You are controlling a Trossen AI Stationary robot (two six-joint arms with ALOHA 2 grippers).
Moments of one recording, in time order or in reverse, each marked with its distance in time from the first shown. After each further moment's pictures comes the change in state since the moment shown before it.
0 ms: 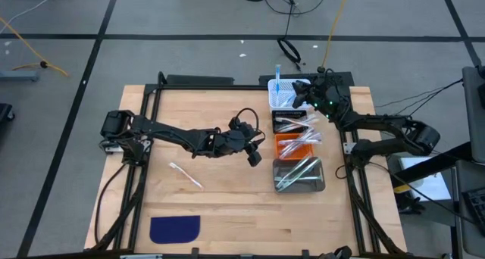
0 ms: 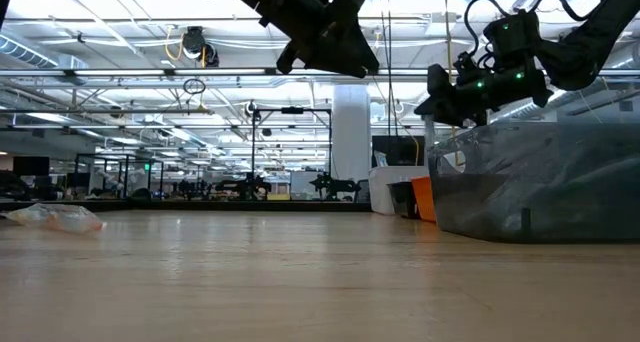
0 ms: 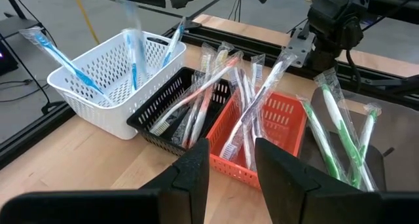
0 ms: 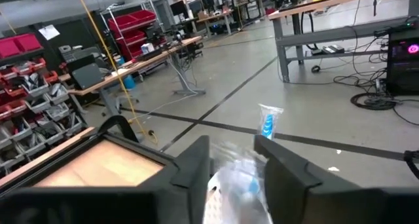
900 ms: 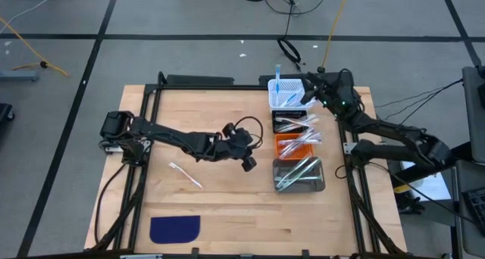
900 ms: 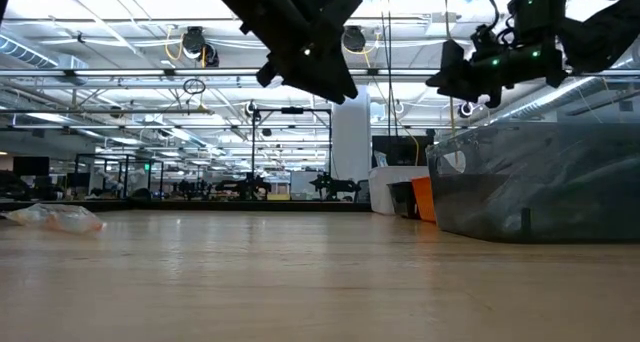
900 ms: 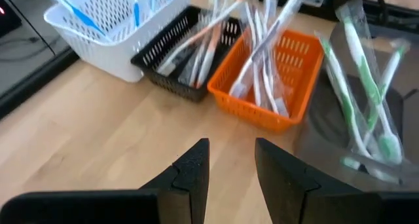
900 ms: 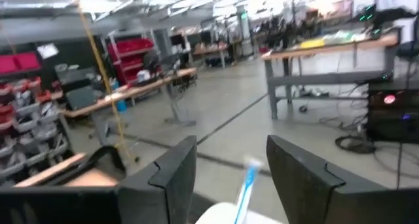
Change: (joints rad) left arm -0.032 0.000 0.000 -0.219 -0.001 -0.109; right arm -0.031 -0.203 -0.001 -0.061 0.019 -0.108
